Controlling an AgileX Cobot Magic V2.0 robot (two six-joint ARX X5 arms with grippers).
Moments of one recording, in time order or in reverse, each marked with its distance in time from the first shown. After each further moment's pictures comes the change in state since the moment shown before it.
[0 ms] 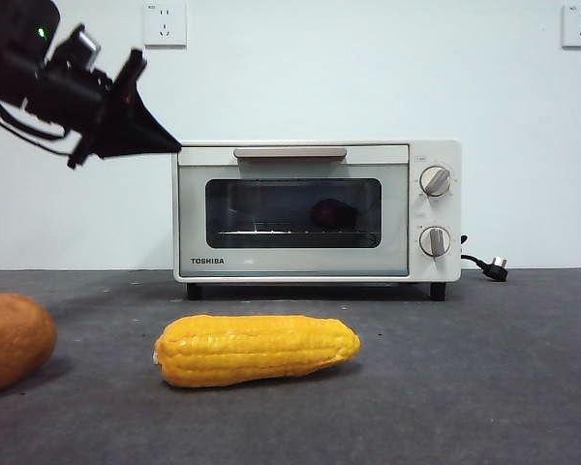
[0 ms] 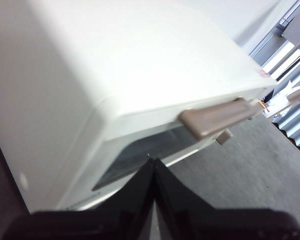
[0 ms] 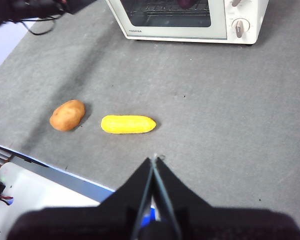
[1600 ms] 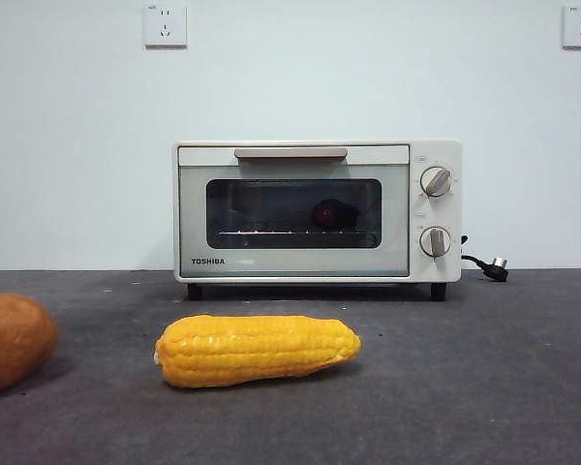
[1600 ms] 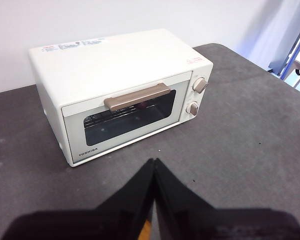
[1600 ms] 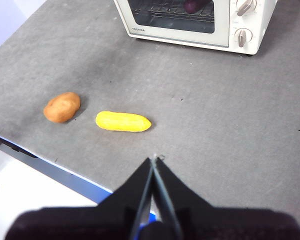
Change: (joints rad) left arm -0.346 -0.855 0.000 -0.805 -0.606 0.162; right arm 0.000 0.000 0.000 0.000 0.000 -0.098
